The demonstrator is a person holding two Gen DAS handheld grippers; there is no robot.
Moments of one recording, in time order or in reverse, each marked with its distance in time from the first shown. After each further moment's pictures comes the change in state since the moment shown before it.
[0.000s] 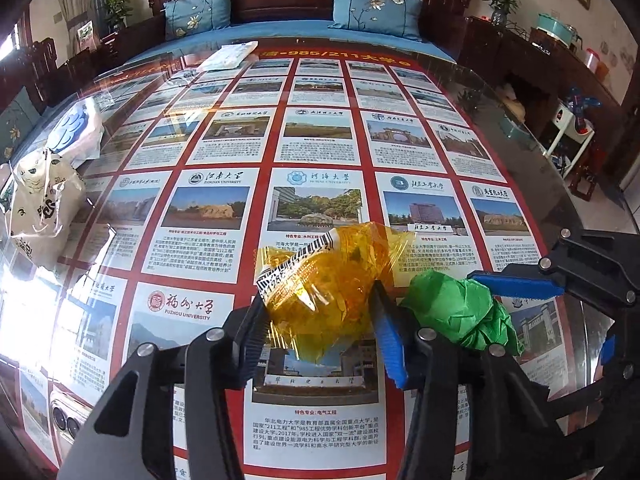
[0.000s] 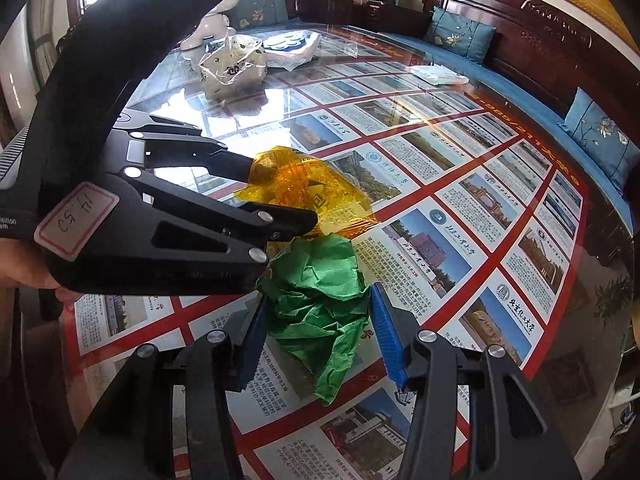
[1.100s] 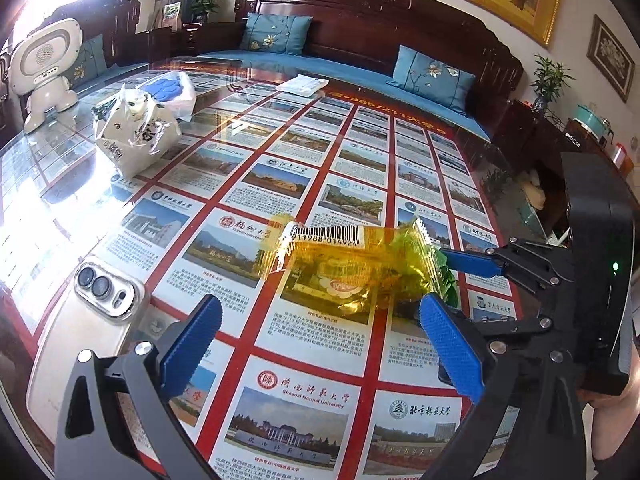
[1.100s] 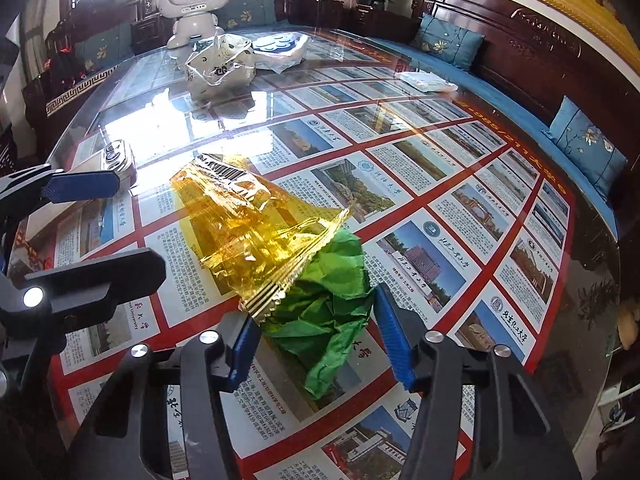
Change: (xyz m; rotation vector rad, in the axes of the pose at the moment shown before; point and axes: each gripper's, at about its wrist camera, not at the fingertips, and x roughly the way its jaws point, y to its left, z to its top) left arm -0.071 0.007 -0.060 -0.271 -0.185 0.044; right arm 0.009 0.005 0.006 -0.017 -0.013 -0.082
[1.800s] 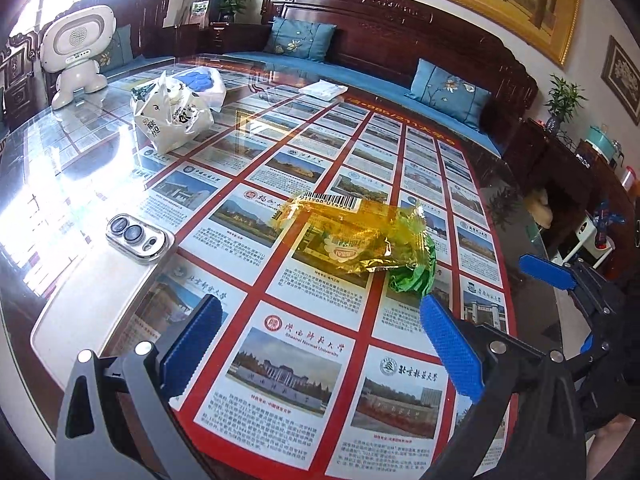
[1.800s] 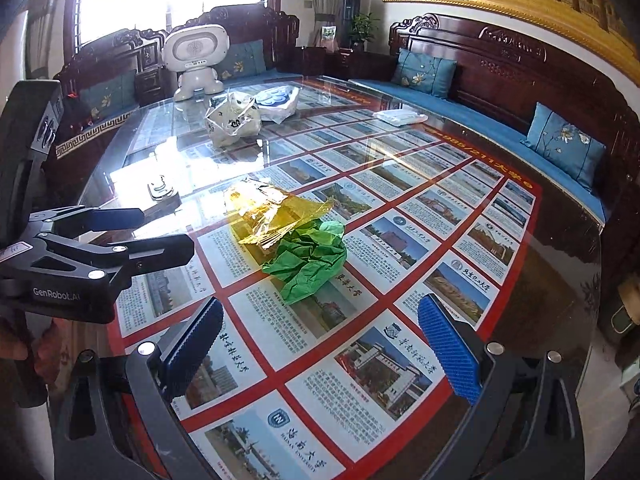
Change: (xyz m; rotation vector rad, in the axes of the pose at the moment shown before) left arm -0.032 0.002 -0.030 -0.082 -0.033 0.039; right arm -0.064 0.003 -0.038 0.083 -0.156 0.005
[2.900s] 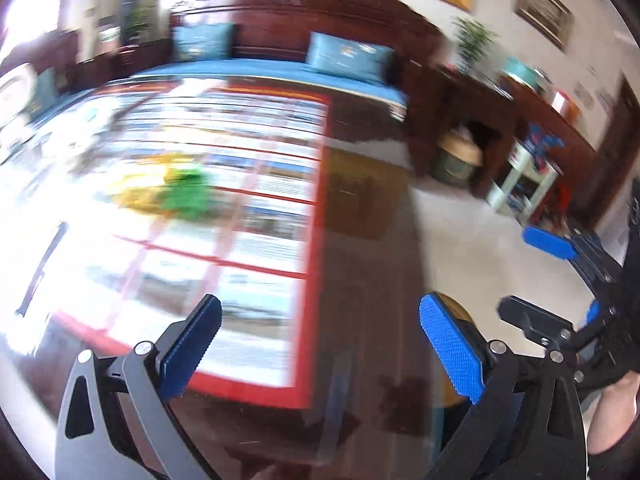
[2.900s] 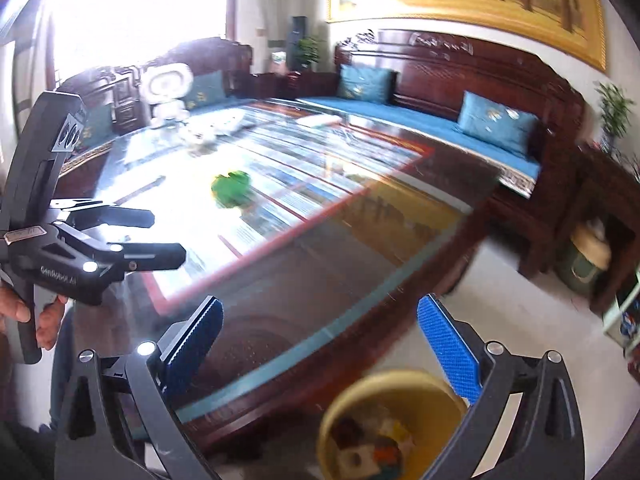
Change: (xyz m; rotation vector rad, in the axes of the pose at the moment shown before) left arm -0.081 -0.162 -0.086 0.202 0.036 -0.133; right arm -0.196 -0.068 -0.137 0.098 -0.119 -0.088
